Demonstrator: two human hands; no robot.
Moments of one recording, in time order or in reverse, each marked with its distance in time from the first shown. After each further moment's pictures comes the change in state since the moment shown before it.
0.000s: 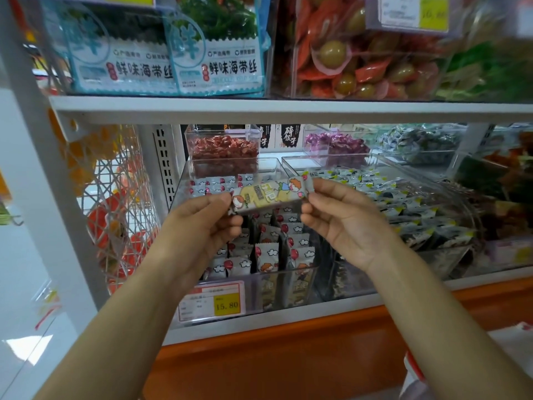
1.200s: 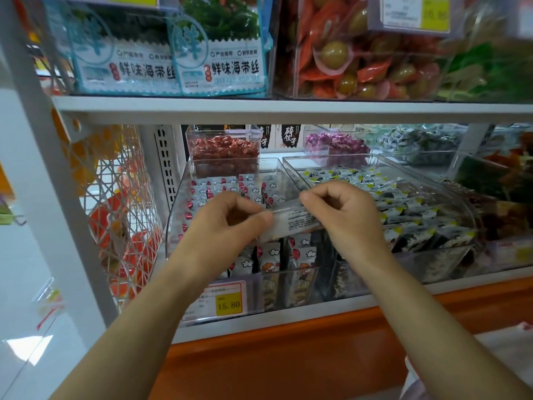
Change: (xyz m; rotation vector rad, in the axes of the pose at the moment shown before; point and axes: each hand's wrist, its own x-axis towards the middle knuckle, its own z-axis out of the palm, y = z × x) left_hand -0.009 -0.005 0.010 0.595 -0.128 0.213; right_hand -0.007 0.010 0.008 -0.880 0.113 -0.524
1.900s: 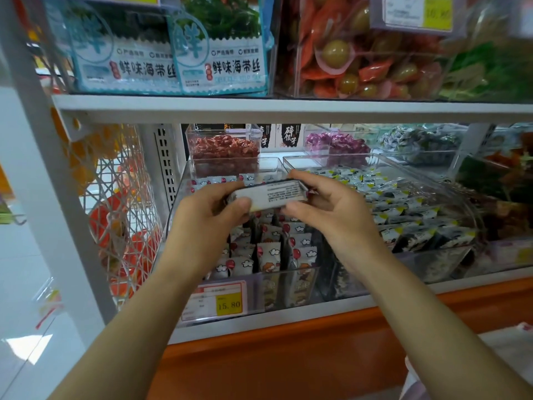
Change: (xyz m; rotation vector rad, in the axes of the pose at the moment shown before) left_hand 0.008 -0.002 -0.005 0.066 0.180 0.131; right_hand 0.000 0.000 0.003 0.230 -0.175 0.113
